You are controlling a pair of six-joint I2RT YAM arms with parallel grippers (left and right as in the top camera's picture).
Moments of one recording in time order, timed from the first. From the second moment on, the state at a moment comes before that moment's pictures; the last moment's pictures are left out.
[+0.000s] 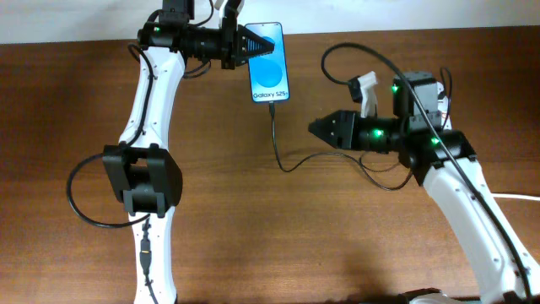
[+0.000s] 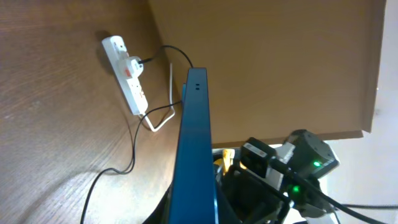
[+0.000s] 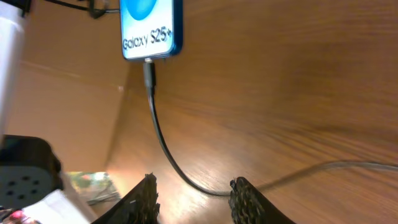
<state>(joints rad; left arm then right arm) -0.13 2.45 2.48 -0.91 1.40 -0.39 0.14 1.40 1.16 -0.55 -0.80 0.41</state>
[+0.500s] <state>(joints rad) -0.13 2.45 2.48 -1.20 1.04 -0.19 0.14 1.33 1.37 -0.98 -0.39 0.31</state>
